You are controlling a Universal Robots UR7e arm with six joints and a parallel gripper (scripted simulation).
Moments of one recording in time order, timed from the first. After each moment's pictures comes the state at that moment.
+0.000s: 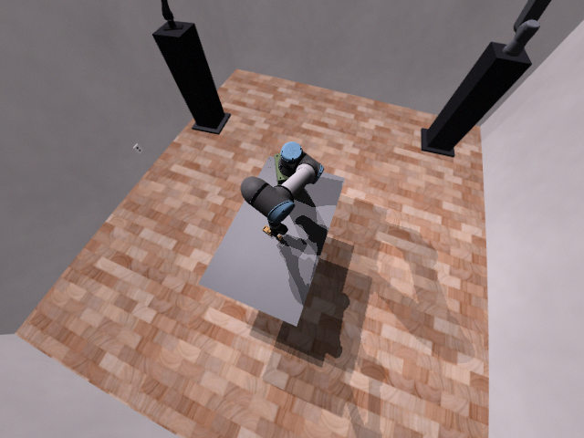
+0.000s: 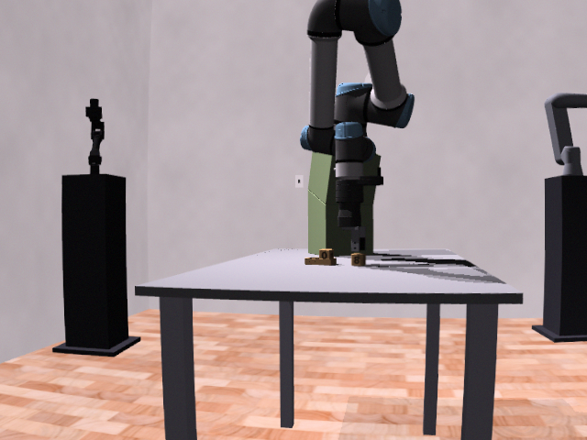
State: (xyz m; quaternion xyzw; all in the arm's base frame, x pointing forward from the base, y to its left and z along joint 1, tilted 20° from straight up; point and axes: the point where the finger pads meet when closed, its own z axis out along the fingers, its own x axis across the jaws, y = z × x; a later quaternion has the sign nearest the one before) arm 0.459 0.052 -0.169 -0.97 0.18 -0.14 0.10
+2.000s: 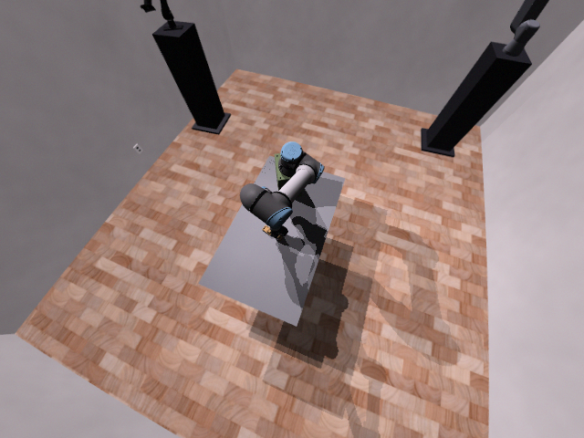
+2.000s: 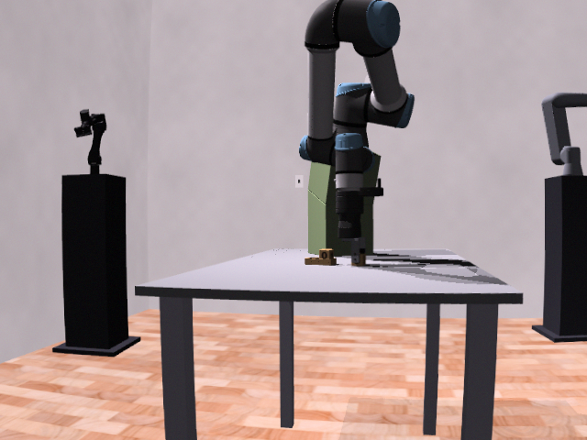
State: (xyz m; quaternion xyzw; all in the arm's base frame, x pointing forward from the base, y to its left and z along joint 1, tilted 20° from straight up) arm 0.468 0.056 -0.197 -0.97 0.18 -0.14 0.10
